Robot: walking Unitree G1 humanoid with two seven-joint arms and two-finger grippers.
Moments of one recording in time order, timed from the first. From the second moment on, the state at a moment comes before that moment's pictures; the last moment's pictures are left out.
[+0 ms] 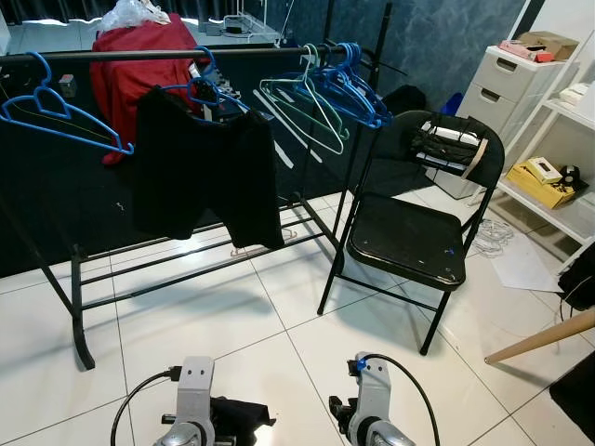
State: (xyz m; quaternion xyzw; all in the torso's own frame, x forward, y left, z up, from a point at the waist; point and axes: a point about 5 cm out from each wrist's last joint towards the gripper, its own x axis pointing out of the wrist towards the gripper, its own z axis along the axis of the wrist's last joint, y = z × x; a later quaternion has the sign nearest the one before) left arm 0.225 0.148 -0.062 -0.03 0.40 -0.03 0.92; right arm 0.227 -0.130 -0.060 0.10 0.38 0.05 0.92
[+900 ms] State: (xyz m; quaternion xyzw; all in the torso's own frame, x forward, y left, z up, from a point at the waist) left arm 0.222 0.149 -0.064 -0.03 0.40 -0.03 0.91; right arm 0.230 -0.138 -0.058 0.11 0.37 0.04 0.92
